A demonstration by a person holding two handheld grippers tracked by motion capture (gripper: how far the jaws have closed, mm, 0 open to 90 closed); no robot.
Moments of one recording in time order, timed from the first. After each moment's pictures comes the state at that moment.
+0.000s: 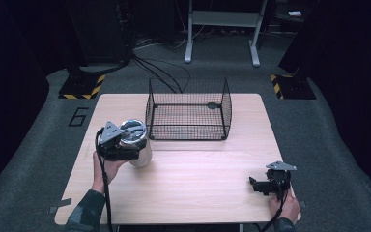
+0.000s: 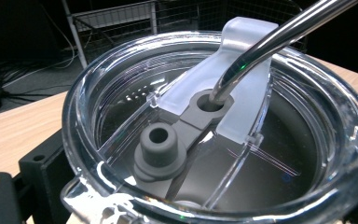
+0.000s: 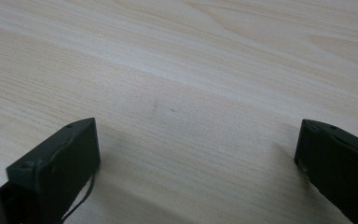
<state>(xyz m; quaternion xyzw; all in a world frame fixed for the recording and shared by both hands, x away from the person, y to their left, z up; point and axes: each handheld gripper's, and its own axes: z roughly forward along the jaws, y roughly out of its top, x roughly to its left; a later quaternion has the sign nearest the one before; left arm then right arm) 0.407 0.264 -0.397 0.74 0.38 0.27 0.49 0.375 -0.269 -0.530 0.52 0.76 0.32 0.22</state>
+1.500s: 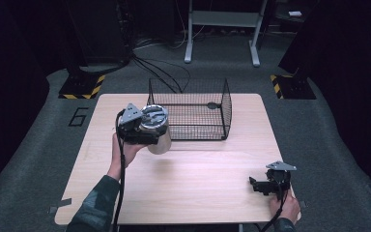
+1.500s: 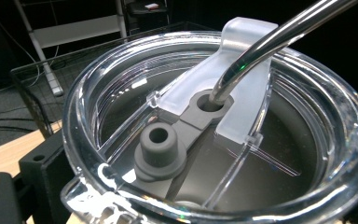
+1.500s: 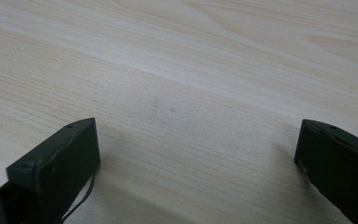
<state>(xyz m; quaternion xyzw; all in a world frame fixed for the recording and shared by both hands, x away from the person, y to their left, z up) 0.439 0.209 -0.356 0.75 0.33 0.24 0.51 0.375 -0.269 -0.530 0.52 0.76 0.32 0.22</state>
